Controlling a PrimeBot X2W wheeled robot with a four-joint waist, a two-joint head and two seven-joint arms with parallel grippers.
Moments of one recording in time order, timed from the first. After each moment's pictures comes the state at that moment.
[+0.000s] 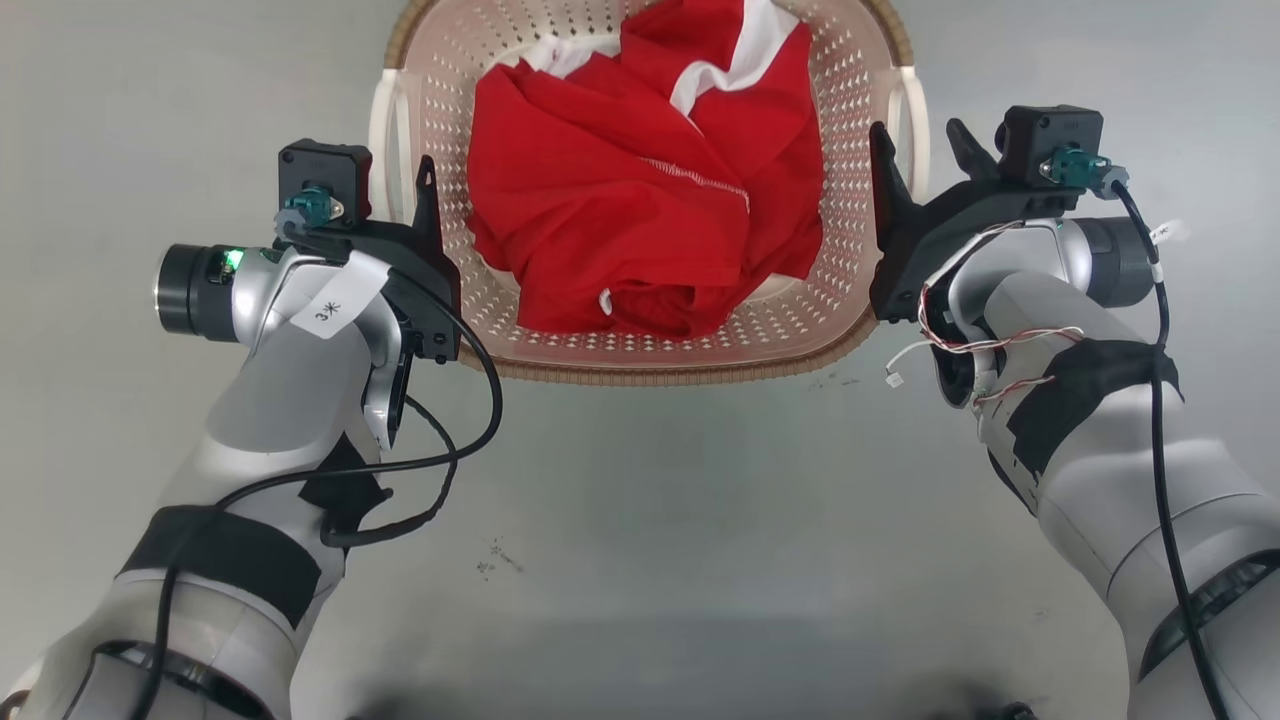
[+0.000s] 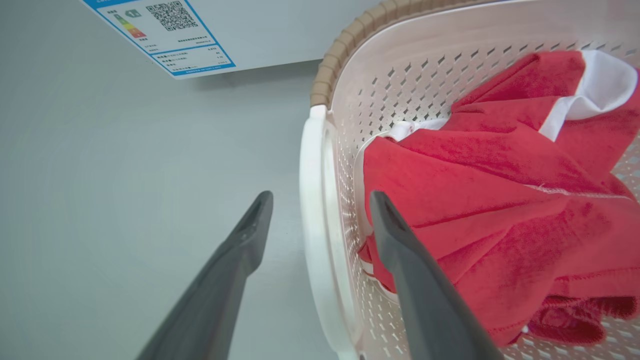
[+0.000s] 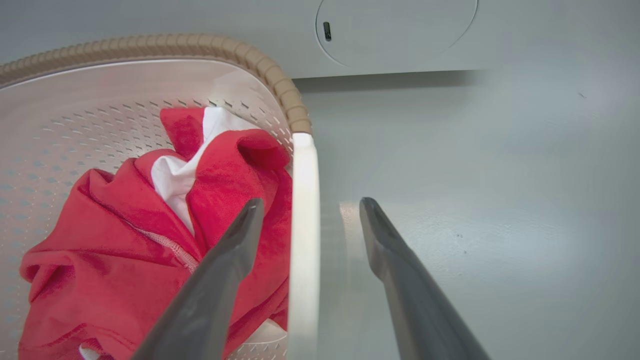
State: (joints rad) left arm -1.10 0.06 -0.68 1.21 -0.66 0.11 -0.21; right arm -1.19 -0.08 0.98 1.21 1.00 -0.07 -0.24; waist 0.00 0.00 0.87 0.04
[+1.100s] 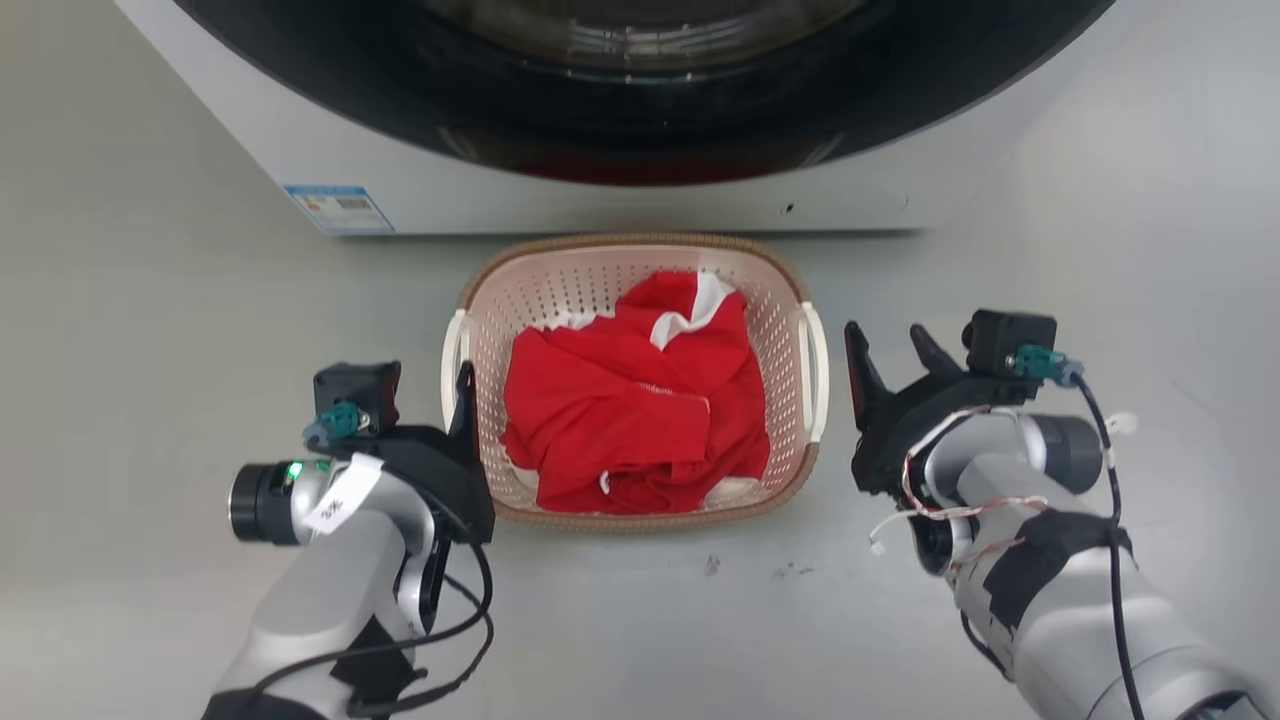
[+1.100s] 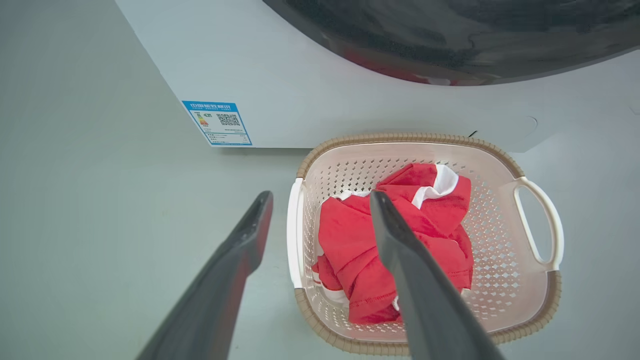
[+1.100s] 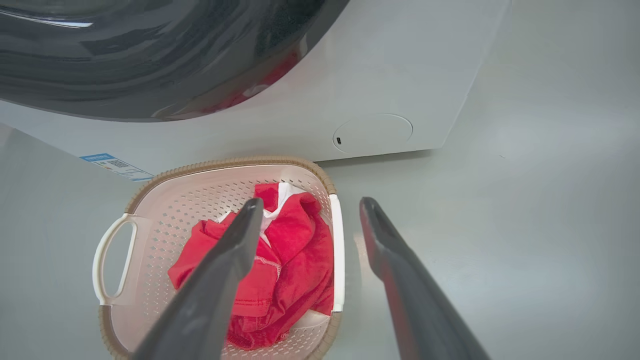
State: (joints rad) left arm -0.78 0.05 -0.58 1.09 -0.69 0.07 -0.25; right arm -0.93 -0.07 0.89 1.16 1.00 -0.04 -0.25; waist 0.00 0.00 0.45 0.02
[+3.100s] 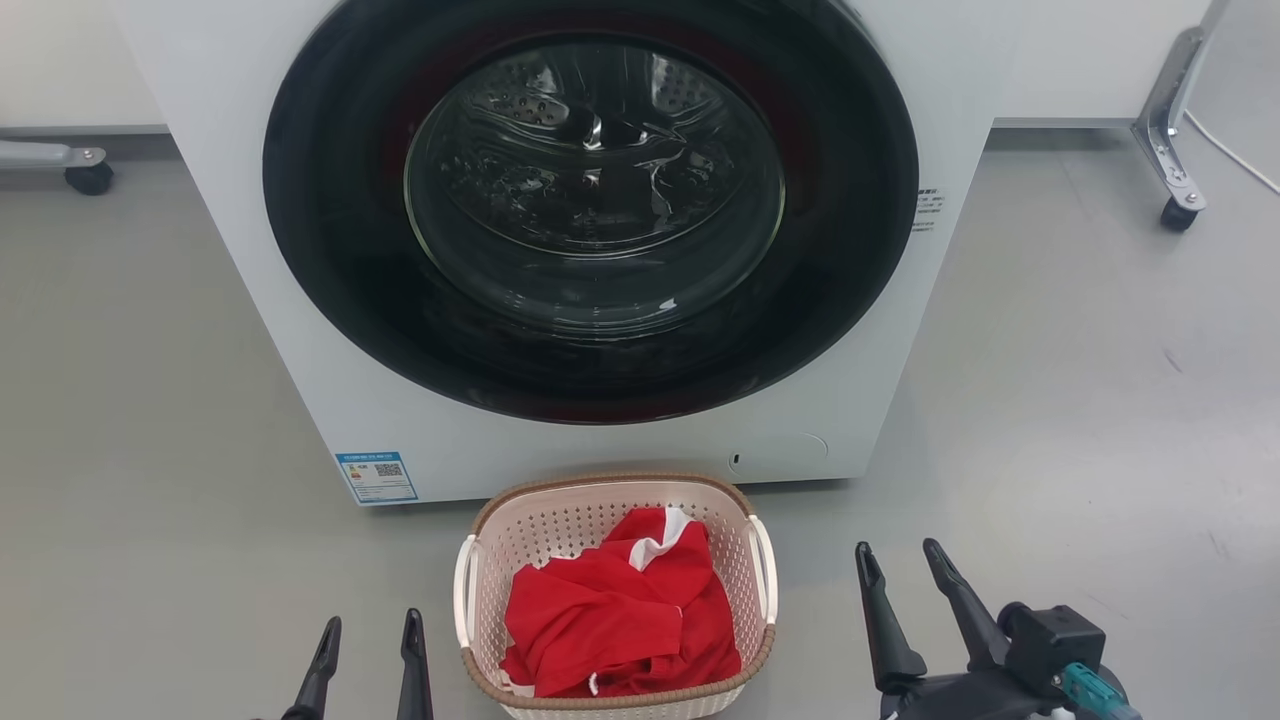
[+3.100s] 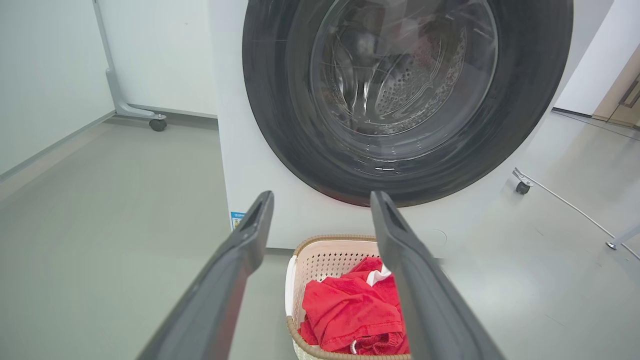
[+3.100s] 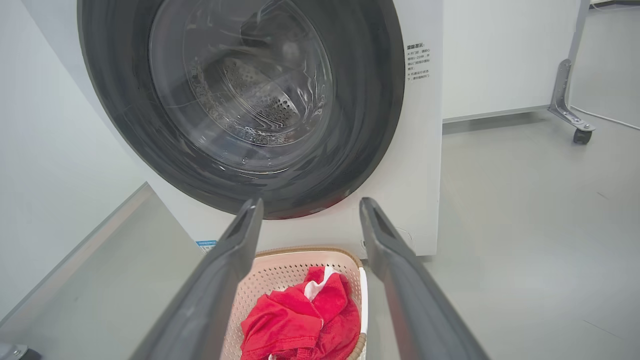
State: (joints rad) left arm 0.11 0.11 -0.21 0.14 -0.37 0.12 -0.25; right arm -0.12 -0.15 0.47 0.26 0.50 -0.13 -0.25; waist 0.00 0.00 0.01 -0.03
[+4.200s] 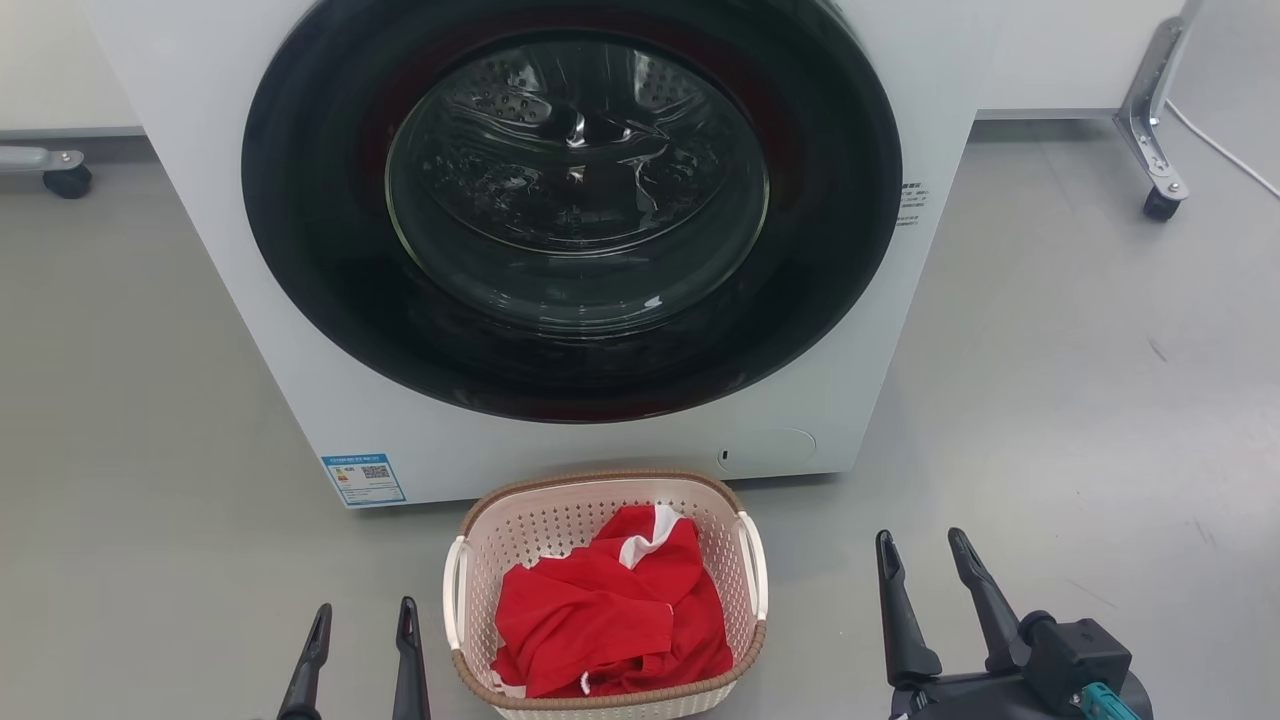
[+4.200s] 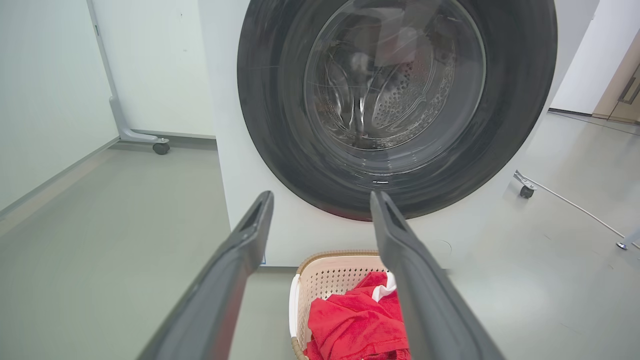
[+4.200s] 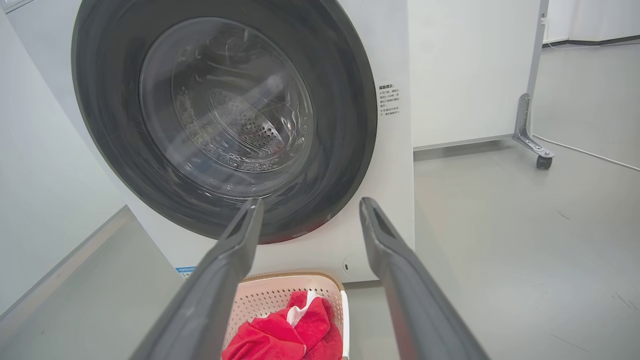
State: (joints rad) left arm 0.13 0.08 -0.17 0.08 -0.28 0.12 -0.25; right arm -0.05 -0.09 0.36 0.16 0.36 -0.13 -0.25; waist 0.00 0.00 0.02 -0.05
